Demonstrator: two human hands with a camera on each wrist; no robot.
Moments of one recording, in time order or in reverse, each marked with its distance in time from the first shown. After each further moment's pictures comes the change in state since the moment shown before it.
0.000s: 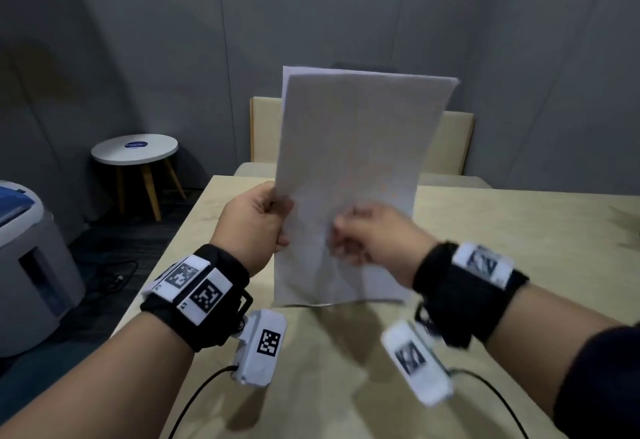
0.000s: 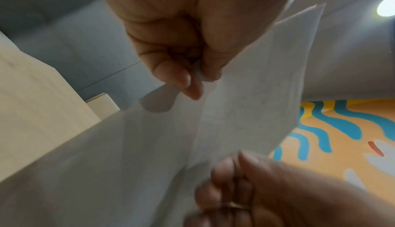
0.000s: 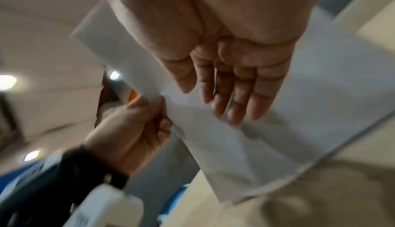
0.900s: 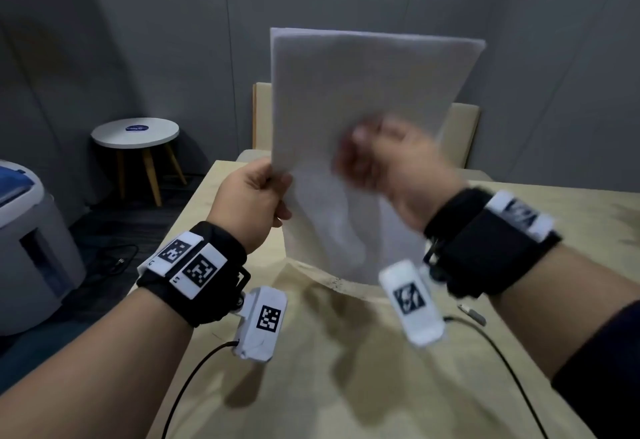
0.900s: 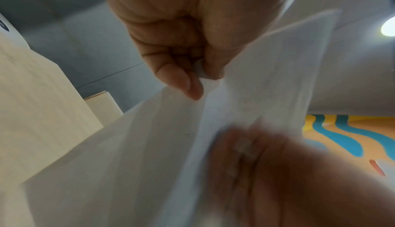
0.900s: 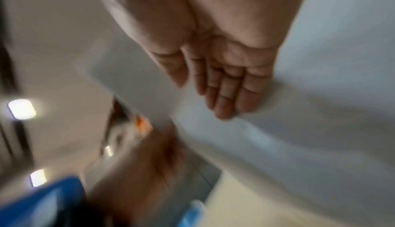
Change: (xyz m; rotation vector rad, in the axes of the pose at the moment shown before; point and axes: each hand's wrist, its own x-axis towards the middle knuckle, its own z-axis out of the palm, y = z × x) left_hand 0.002 0.008 -0.008 -0.047 0.052 0.040; right_hand 0.002 -0.052 -0.006 0.231 0.091 -0.277
